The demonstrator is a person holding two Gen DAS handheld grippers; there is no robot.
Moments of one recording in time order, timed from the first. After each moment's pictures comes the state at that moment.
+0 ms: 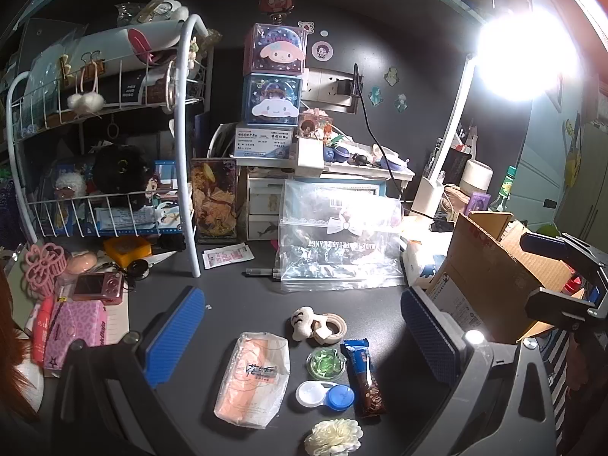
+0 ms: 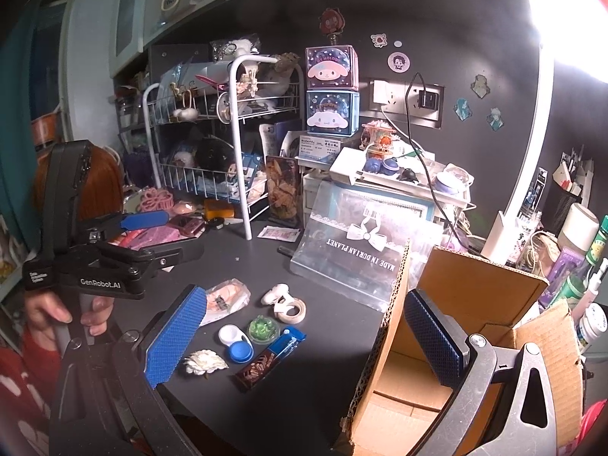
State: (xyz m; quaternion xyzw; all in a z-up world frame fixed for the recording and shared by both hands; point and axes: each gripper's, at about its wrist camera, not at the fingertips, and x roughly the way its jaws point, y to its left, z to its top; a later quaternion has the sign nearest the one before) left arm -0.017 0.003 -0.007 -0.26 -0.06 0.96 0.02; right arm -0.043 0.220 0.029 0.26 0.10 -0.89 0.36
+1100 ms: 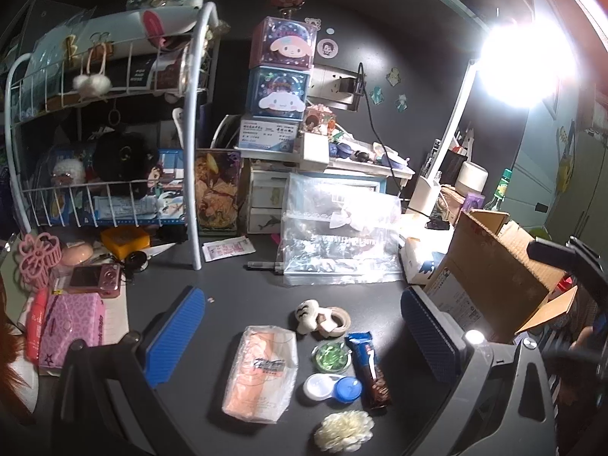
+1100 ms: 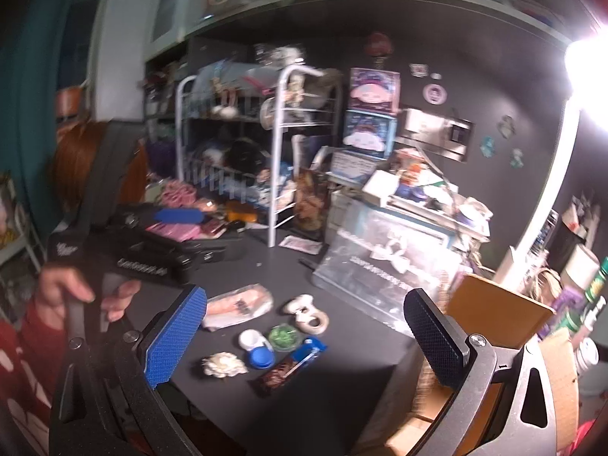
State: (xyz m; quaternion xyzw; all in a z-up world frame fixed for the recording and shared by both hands) left arm -0.012 -0.021 -0.016 -0.27 -0.08 0.96 0.04; right arm 0.002 0.183 0.028 0.21 0.16 -0.88 0.39
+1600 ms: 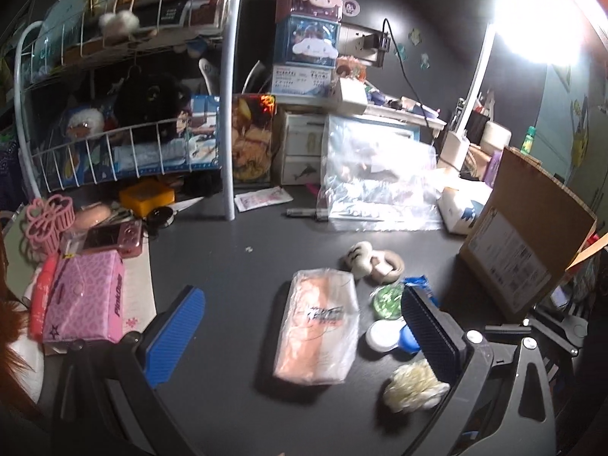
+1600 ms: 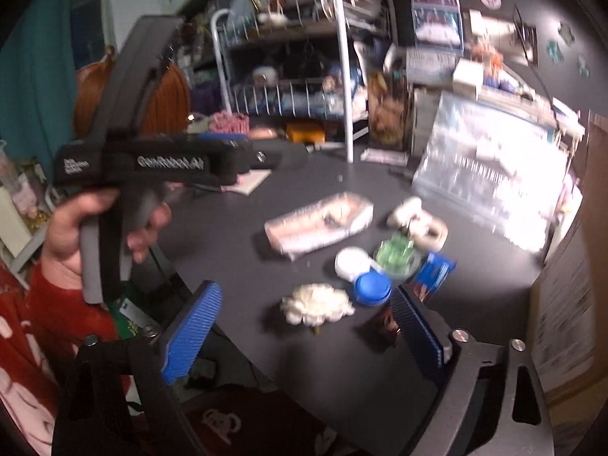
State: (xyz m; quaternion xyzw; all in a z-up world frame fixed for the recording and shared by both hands) left arm -0.006 -0.050 -0.077 -0.31 -0.05 0.95 0.01; right arm 0.011 0.136 -0.095 0.33 0.11 -0.82 0.46
